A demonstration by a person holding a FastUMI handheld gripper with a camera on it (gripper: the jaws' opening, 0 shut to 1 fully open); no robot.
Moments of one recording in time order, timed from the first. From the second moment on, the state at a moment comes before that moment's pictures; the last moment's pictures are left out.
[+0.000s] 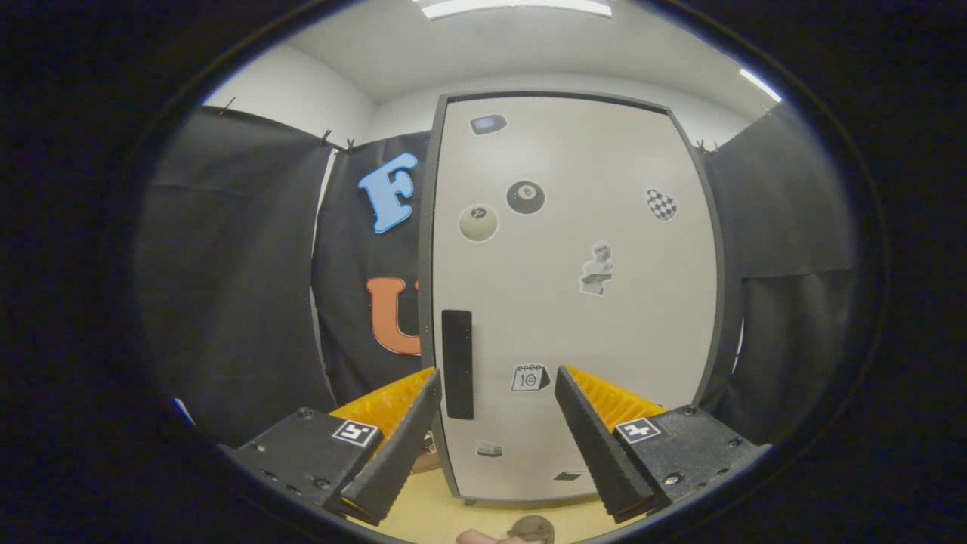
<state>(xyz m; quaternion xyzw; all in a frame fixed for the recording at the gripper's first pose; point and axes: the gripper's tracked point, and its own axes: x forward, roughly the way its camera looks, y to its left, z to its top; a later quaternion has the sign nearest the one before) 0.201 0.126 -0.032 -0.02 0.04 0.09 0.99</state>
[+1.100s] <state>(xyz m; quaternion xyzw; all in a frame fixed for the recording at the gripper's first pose) 0.289 0.167 -0.059 -0.03 0.05 0.03 1.00</state>
